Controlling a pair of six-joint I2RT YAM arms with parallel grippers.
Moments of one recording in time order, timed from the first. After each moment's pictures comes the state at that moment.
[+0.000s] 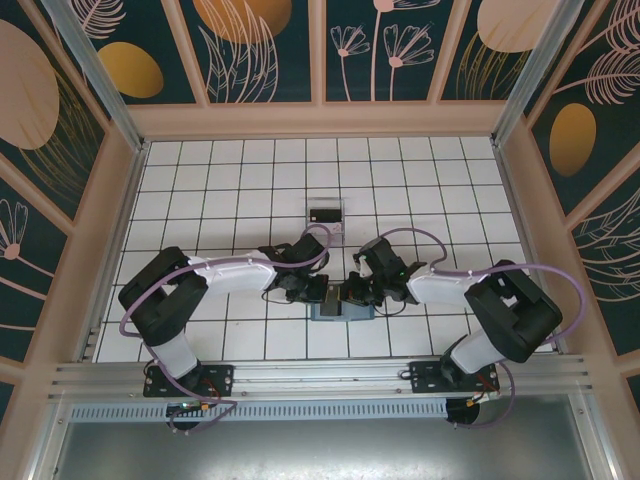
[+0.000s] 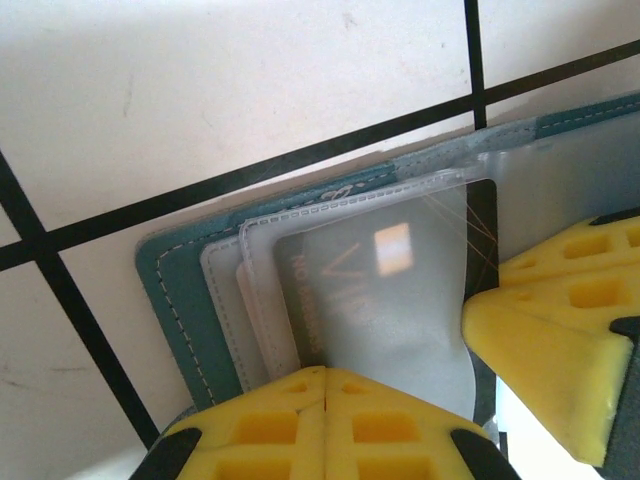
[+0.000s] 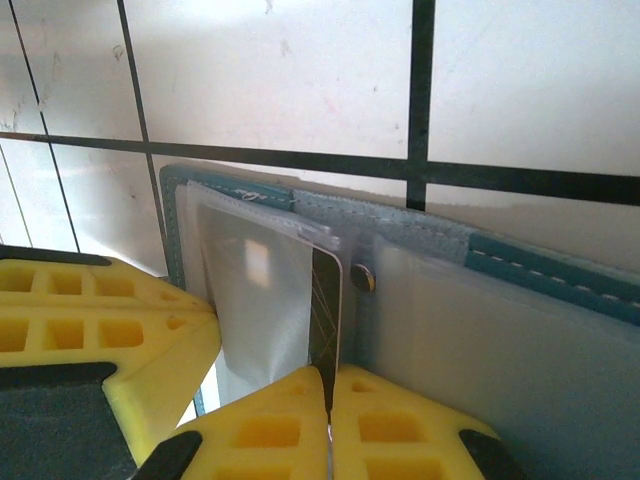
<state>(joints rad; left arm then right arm) -0.88 1.73 0.93 -0.39 0.25 -0.74 0.72 1.49 0.55 -0.04 -0.45 0.85</state>
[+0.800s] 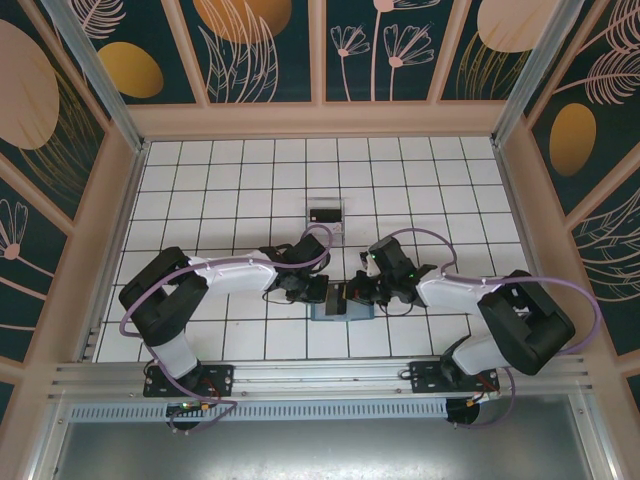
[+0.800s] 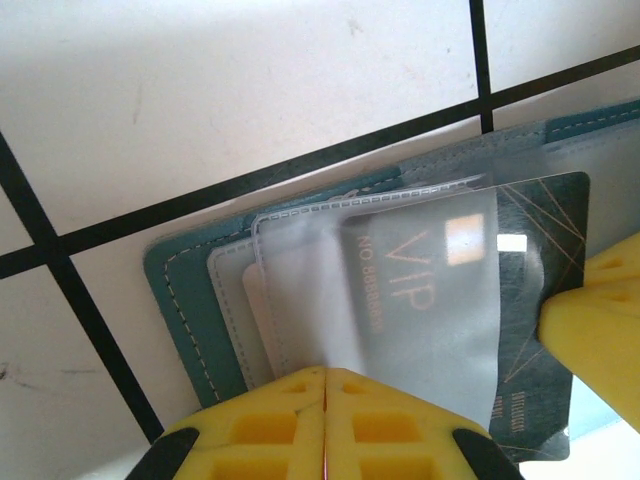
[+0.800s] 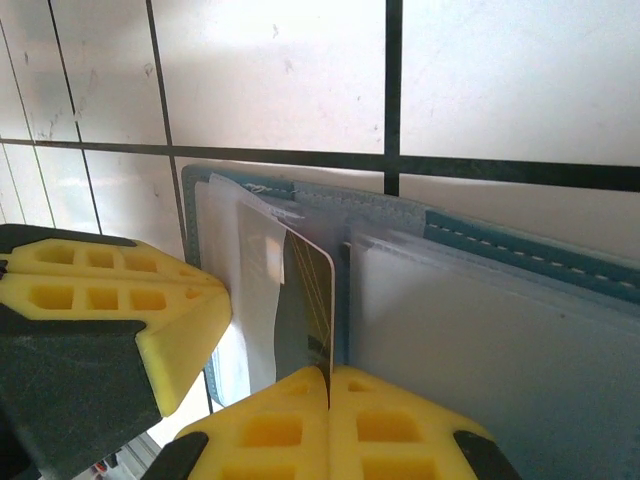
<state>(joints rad) -0.89 1.73 0.93 -0.39 0.22 -0.73 0.67 1.40 0.50 -0.05 -0.47 0.83</state>
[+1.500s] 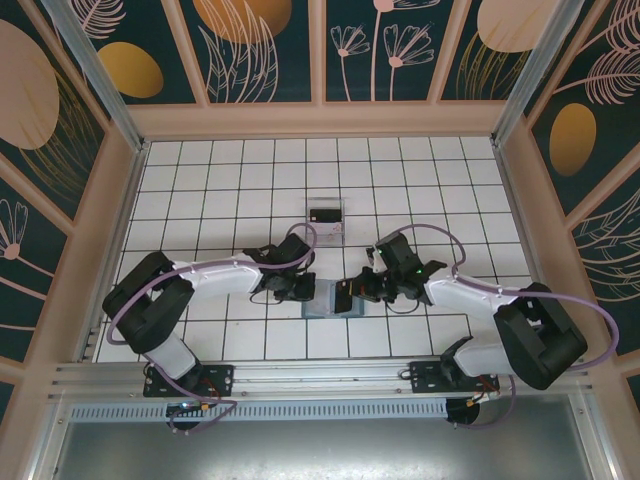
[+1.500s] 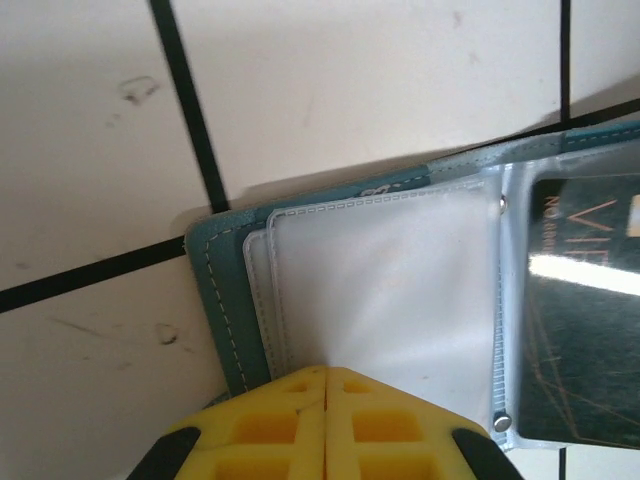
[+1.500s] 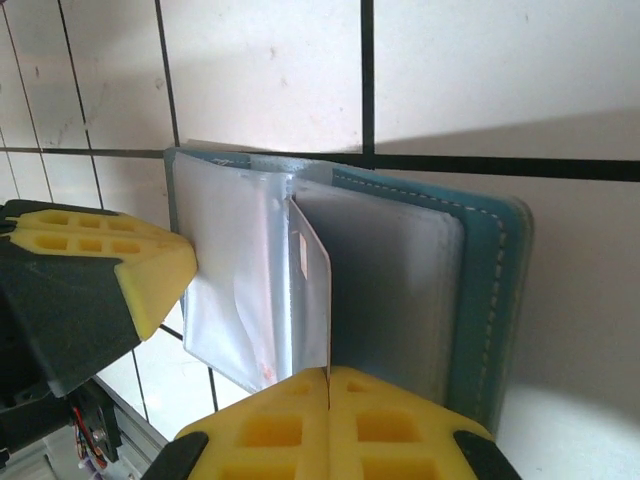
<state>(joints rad) -0.81 1.64 0.82 -0.35 0.21 -0.72 0.64 1.31 0.54 -0.20 -0.45 0.80</state>
